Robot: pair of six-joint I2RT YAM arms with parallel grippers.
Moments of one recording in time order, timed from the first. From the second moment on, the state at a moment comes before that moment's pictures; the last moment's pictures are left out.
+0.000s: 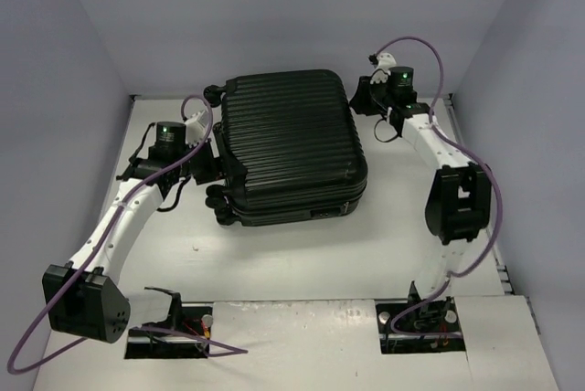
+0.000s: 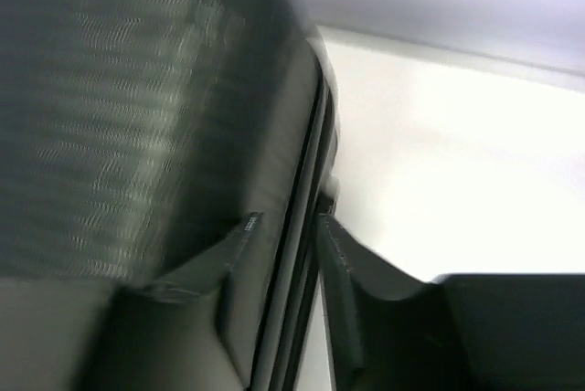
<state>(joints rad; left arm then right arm) -0.21 1.24 1.09 -0.57 0.49 -0.48 0.14 1.93 1.60 -0.13 -0.33 0.09</state>
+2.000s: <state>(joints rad) -0.23 1.23 1.11 -0.64 0.43 -0.43 0.43 1.22 0.54 0.12 -0.12 0.17</state>
